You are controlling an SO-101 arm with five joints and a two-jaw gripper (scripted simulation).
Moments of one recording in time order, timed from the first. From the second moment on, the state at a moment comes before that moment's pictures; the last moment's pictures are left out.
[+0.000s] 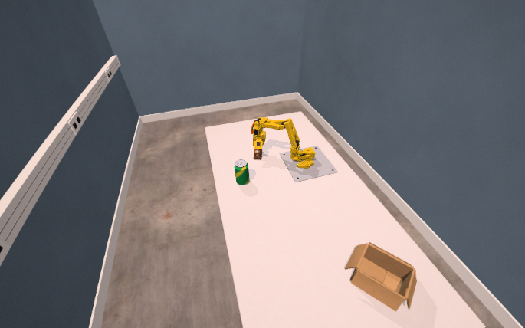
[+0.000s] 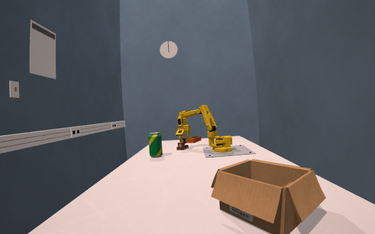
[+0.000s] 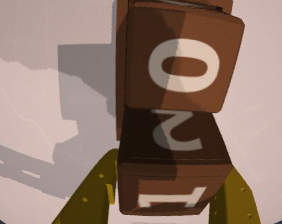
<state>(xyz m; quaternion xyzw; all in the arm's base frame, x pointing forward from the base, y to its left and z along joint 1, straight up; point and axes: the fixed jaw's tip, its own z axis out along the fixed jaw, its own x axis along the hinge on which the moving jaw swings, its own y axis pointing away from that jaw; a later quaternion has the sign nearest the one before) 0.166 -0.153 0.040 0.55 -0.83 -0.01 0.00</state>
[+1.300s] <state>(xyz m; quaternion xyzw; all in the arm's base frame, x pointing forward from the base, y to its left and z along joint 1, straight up) 0.167 -0.154 0.029 0.55 -0.83 0.00 0.00</state>
